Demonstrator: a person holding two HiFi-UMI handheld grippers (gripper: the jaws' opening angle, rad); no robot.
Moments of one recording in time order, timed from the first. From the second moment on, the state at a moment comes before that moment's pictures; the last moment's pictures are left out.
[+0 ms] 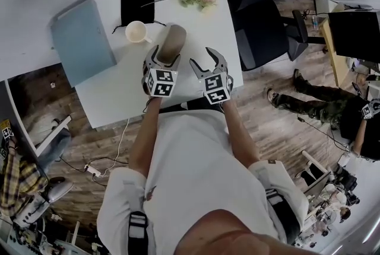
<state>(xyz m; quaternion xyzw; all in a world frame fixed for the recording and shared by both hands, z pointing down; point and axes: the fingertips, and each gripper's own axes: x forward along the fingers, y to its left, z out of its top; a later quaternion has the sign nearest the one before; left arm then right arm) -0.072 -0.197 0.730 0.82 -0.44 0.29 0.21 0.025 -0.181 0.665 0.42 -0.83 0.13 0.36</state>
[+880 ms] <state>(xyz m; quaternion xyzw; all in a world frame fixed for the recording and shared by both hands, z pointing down) -0.104 -0.183 0.489 0.83 -0.54 0.11 0.01 0.022 -0.187 0.472 0.46 -0.88 -0.01 0.13</state>
